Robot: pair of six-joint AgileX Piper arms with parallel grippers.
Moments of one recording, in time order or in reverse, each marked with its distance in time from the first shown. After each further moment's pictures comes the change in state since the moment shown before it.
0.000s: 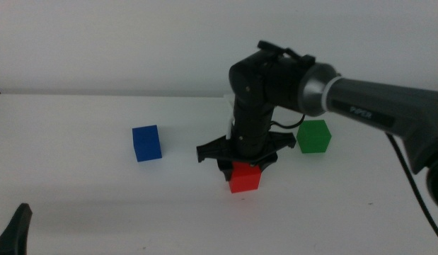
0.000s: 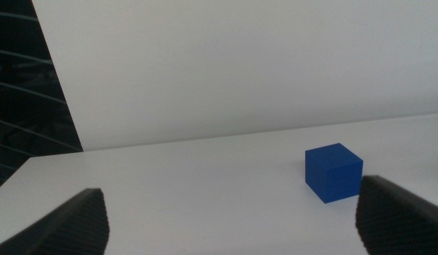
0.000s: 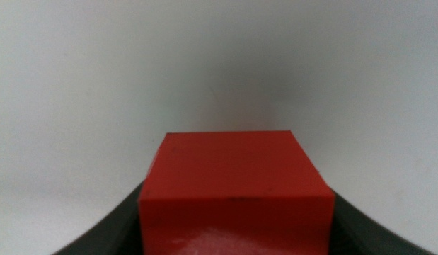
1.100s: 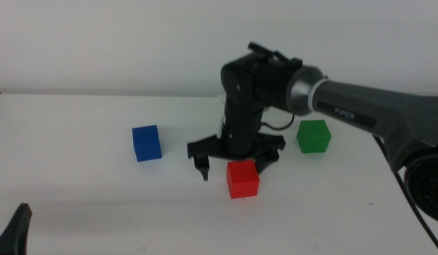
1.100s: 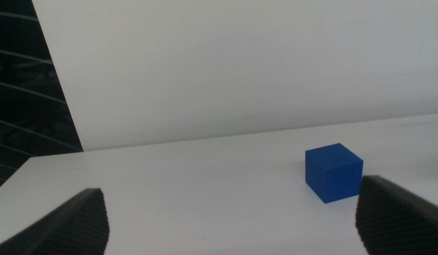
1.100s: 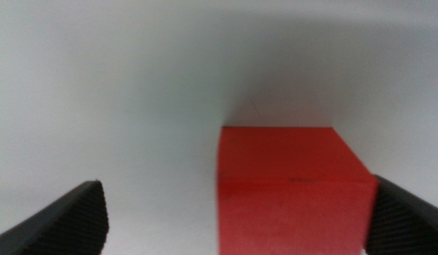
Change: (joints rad) left arm 0.000 0.000 0.000 0.000 0.000 0.000; right arm 0.005 0.058 -0.096 0.049 0.030 0.021
